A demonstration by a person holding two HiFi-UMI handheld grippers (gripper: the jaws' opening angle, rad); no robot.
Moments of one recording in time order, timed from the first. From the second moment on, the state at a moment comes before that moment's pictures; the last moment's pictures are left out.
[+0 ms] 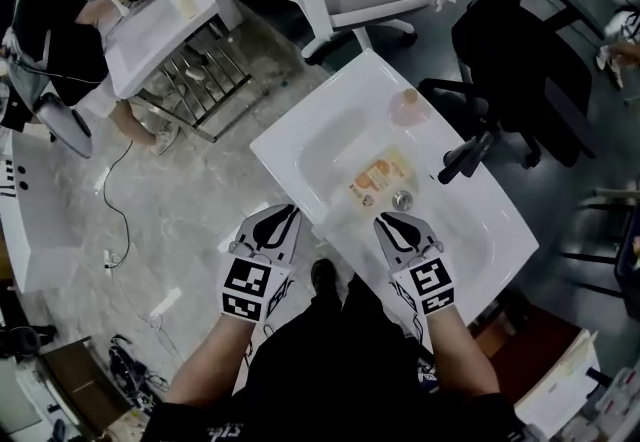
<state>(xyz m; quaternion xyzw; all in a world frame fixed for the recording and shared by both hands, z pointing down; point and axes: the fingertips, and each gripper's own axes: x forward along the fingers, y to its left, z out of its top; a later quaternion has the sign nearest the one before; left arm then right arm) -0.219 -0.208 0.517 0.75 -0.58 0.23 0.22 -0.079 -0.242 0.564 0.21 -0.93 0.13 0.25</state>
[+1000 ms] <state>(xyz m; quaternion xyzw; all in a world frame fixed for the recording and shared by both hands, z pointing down) -0.246 -0.157 0.568 0.72 -0.60 0.22 0.27 -0.175 -0.179 0.587 0.10 -0.95 0.18 0.25</state>
